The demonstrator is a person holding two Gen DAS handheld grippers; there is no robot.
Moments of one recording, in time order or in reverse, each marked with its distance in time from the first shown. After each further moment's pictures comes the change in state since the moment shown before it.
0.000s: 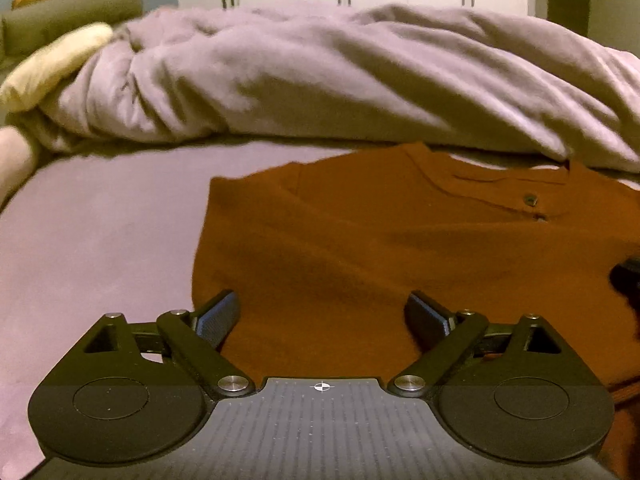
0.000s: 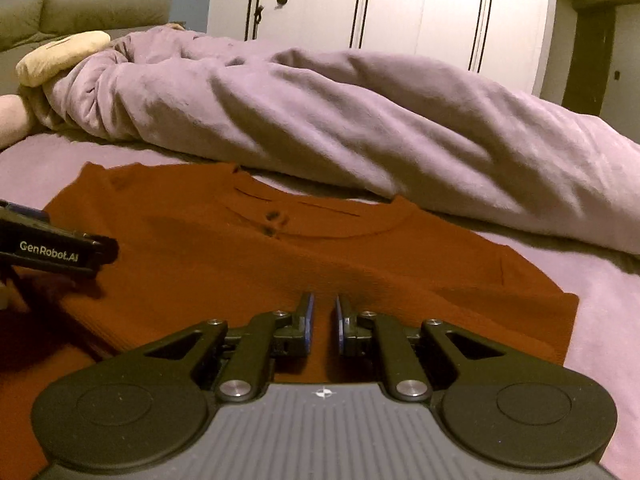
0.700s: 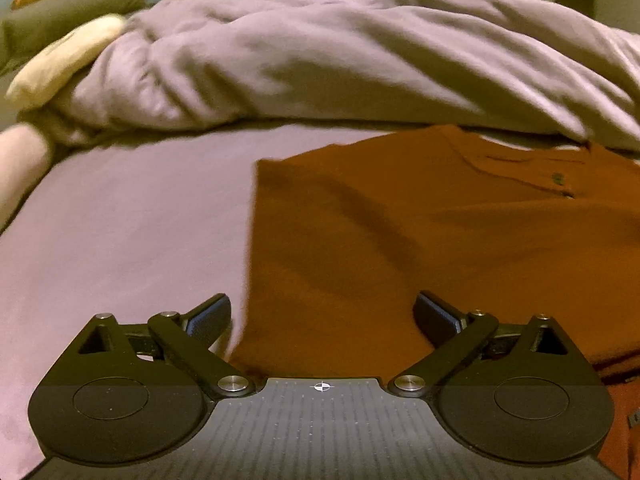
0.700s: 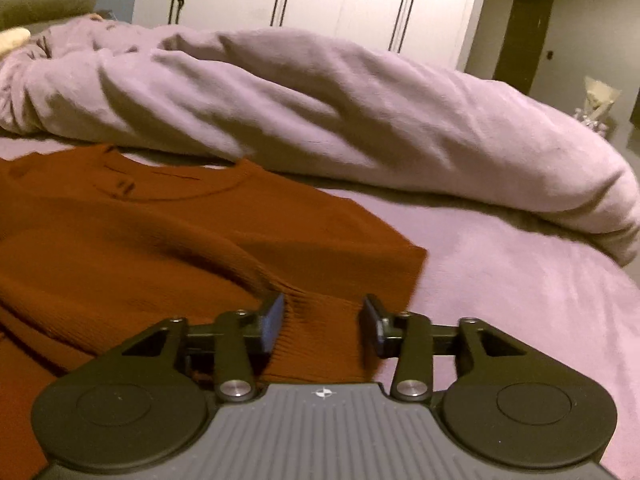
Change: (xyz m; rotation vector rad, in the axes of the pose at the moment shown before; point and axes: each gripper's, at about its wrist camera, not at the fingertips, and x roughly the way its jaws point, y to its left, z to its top) left arm -0.011 0.034 0.000 -0.015 0.101 0.044; right arm -0.022 -0.069 -0.017 -0.002 0.078 -0.276
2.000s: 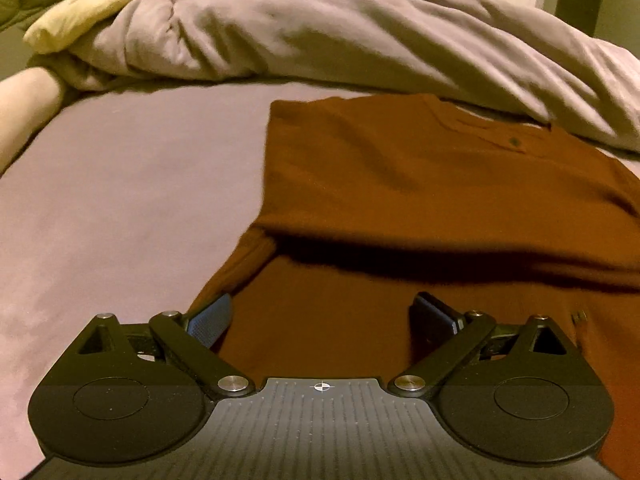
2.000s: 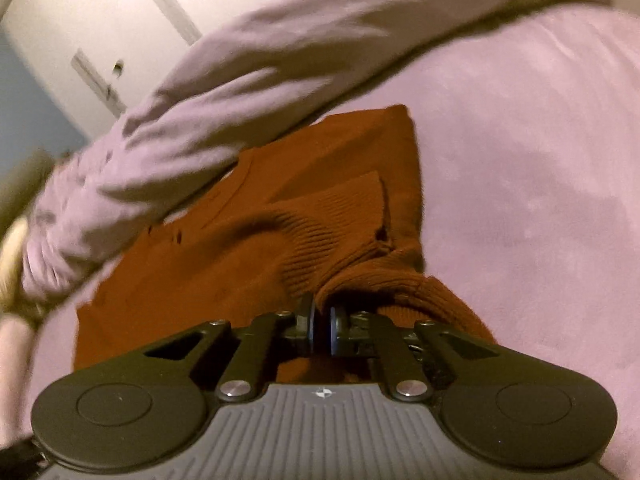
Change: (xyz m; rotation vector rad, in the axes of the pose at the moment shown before) left arm -0.060 0.016 -0.049 -0.070 0.072 -0.096; right arm -0.030 -0.032 -0.028 0.623 0.183 0.297
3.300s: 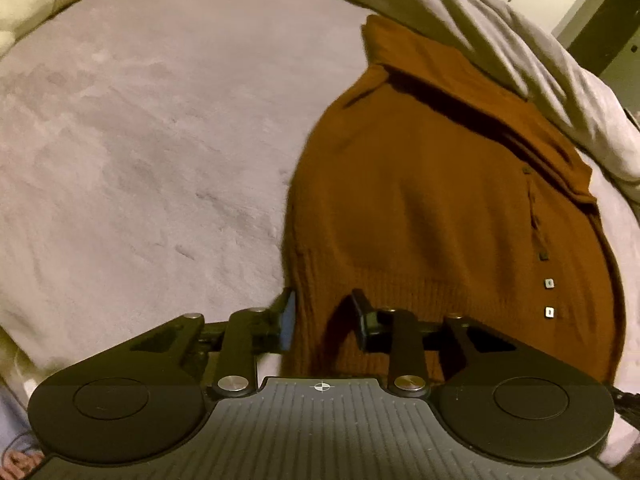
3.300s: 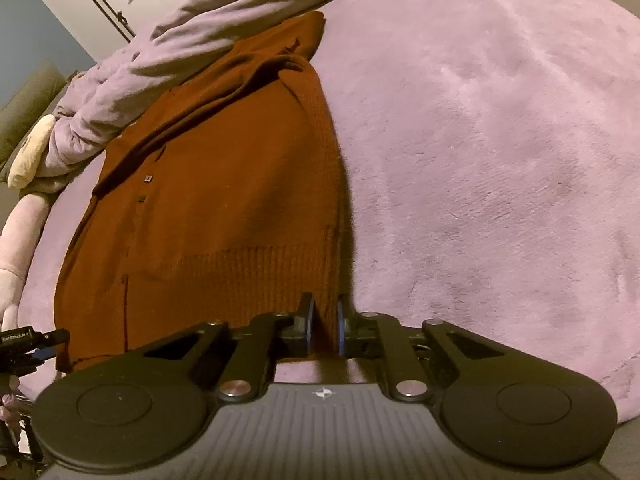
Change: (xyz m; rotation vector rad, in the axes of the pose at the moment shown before) left arm -0.124 0.117 -0.134 -0.255 0.193 -0.186; right arm -0.187 -0.083 -0.149 -0.011 0.203 0.008
